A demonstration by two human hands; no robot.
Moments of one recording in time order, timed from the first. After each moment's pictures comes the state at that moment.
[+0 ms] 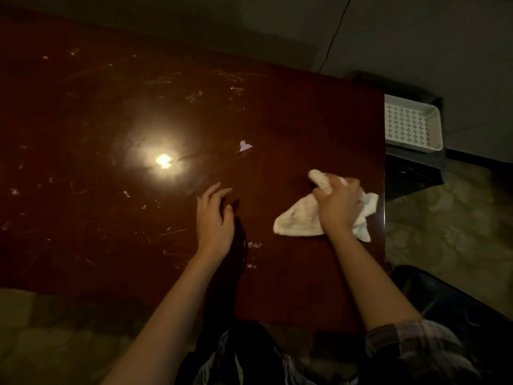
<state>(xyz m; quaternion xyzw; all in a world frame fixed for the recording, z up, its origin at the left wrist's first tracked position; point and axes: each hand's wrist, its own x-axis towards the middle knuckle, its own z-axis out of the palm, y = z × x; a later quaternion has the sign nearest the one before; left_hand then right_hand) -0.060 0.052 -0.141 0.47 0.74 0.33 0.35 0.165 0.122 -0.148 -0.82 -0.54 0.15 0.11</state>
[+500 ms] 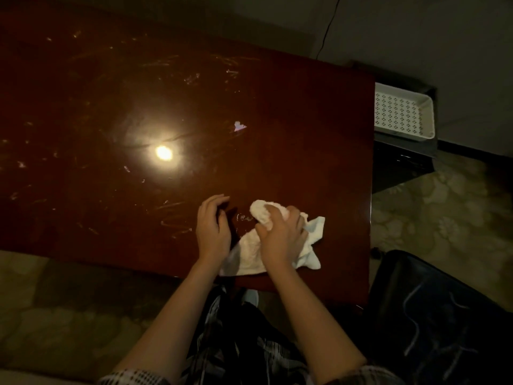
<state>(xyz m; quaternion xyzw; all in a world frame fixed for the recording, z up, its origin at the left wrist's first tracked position) -0.035 -0.013 -0.148 0.45 0.74 0.40 0.31 0.088 -0.006 -0.143 -0.77 -0.61 0.18 0.07</state>
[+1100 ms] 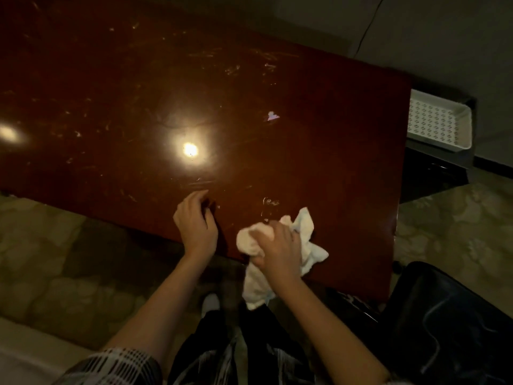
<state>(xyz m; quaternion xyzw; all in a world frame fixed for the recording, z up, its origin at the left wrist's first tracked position) -0.096 -0.065 -0.151 0.44 0.83 0.30 0.15 0.077 -0.073 -0.145 -0.54 -0.82 0.19 0.04</state>
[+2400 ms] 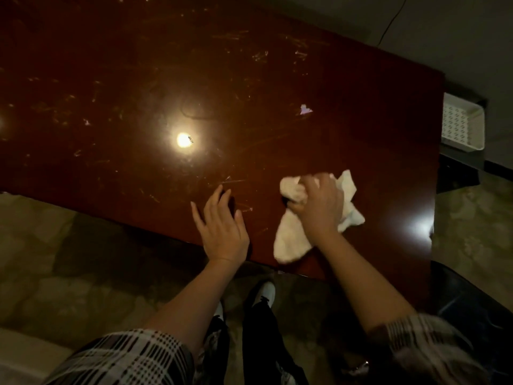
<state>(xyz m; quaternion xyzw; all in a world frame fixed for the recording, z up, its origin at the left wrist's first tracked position) -0.118 -0.070 -0.180 0.51 0.83 0.19 0.10 0.044 0.019 -0.157 -0.63 -0.76 0.08 0.09</state>
